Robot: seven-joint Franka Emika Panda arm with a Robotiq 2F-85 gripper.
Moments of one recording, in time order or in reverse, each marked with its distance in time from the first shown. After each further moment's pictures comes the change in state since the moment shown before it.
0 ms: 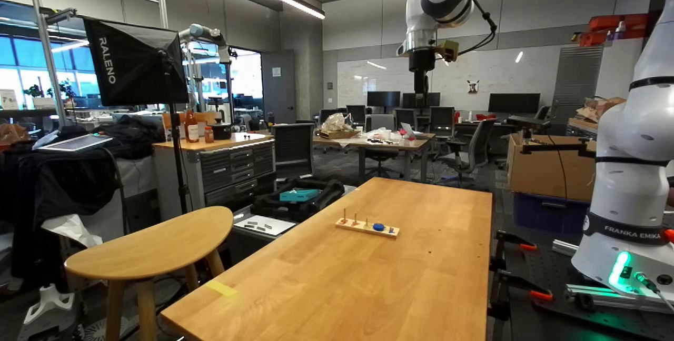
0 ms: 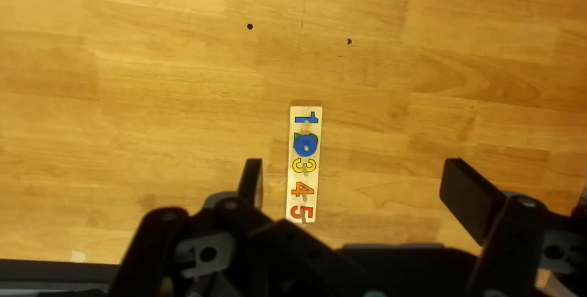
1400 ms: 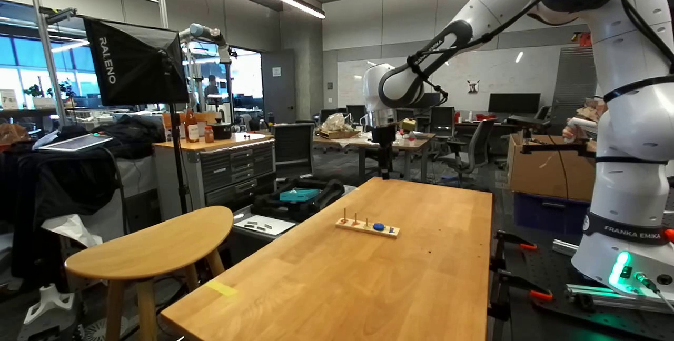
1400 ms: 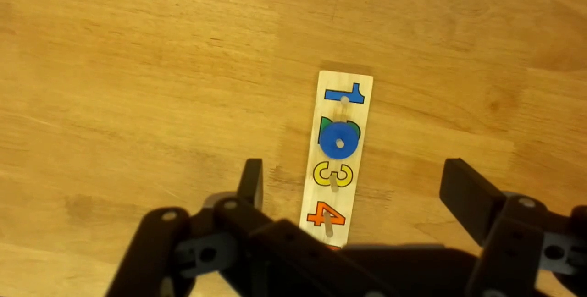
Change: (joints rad) arm -0.001 0.467 0.100 0.006 -0.091 0.420 0.066
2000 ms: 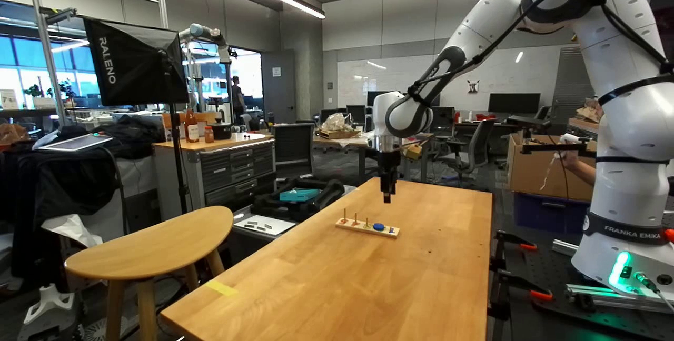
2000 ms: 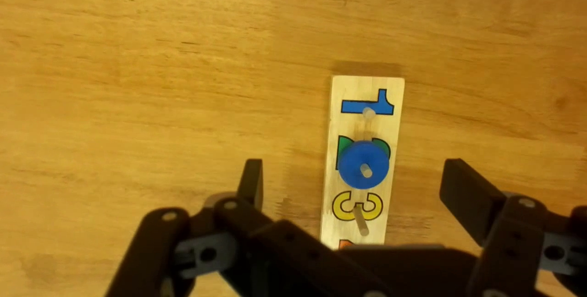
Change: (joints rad) arm -0.038 0.102 0.001 -0.118 0.060 0.281 -0.001
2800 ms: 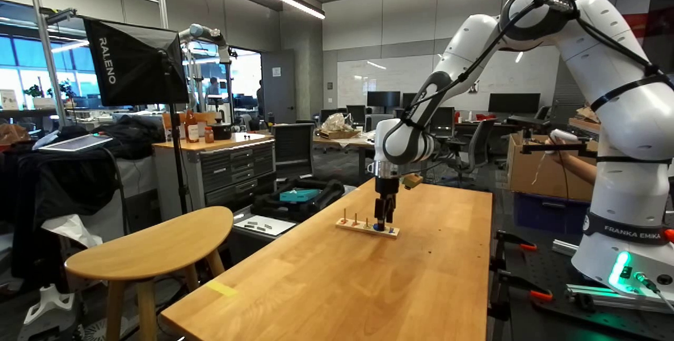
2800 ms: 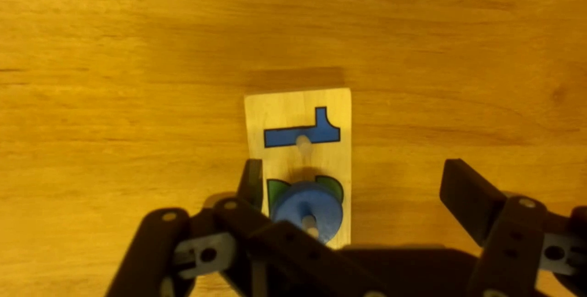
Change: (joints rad) arm -0.051 0.155 0.108 -0.021 0.163 0.196 -0.014
